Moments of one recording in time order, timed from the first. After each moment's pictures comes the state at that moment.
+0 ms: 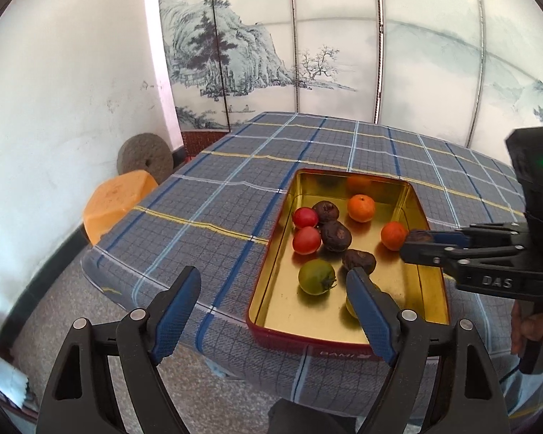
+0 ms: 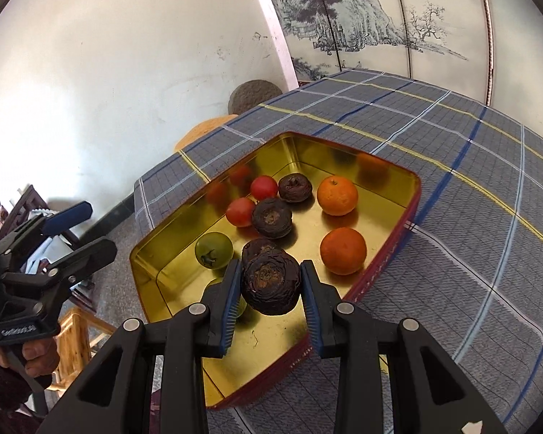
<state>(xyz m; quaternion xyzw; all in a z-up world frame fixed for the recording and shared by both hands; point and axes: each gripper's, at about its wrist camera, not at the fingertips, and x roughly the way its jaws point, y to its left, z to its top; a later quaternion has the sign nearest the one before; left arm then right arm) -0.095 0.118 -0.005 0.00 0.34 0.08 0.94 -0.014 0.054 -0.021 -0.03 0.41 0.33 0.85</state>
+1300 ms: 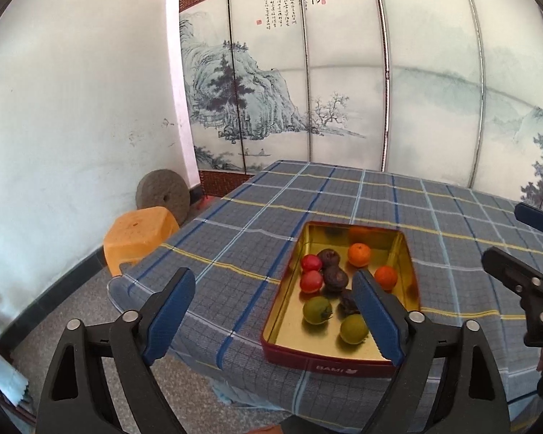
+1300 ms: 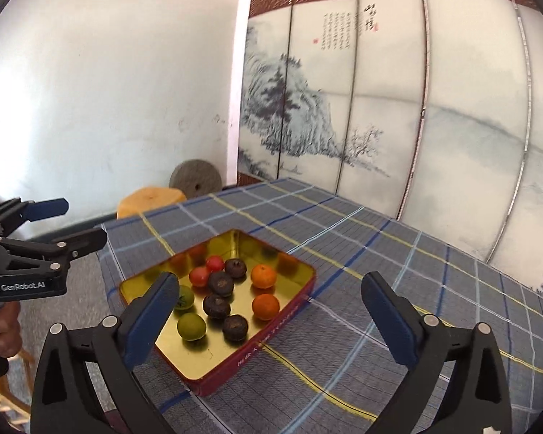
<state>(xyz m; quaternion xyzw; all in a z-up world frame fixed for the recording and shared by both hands) -0.138 0.111 0.045 0.00 0.26 0.11 0.96 -0.124 0.027 0.072 -0.12 0.19 0.19 0.96</state>
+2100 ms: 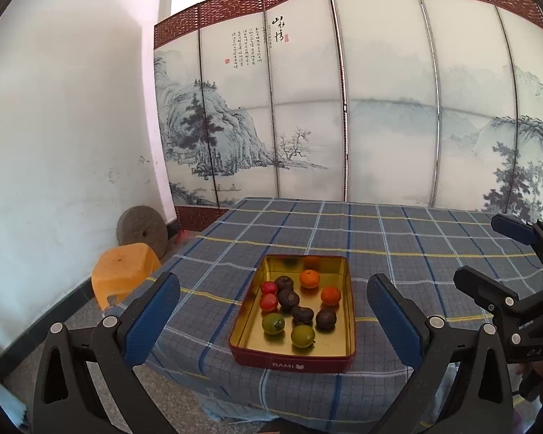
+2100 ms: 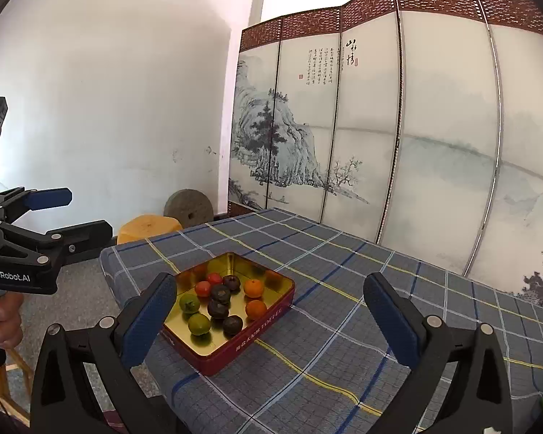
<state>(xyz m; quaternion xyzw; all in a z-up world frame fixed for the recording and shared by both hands) -0.200 0.062 0.102 0.02 0.20 0.05 0.98 -0.202 -0.005 0.107 -0.10 0.13 0.18 0.97</state>
